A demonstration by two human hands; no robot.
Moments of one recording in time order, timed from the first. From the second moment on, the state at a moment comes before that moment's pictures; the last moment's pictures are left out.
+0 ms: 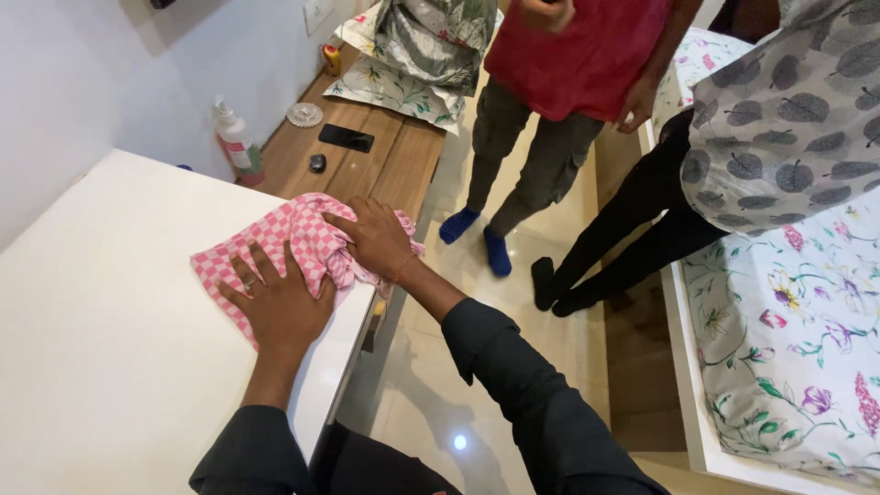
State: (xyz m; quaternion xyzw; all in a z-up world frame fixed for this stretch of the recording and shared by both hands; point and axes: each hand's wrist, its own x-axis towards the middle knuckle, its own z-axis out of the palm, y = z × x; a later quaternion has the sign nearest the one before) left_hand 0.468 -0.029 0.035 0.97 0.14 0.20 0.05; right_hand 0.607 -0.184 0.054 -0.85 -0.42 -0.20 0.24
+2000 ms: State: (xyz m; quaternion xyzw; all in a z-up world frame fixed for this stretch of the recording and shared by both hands) left_hand 0.502 0.133 0.091 0.92 0.34 0.17 0.05; right_hand 0.673 0.071 0.098 -0.81 -0.49 -0.20 0.26
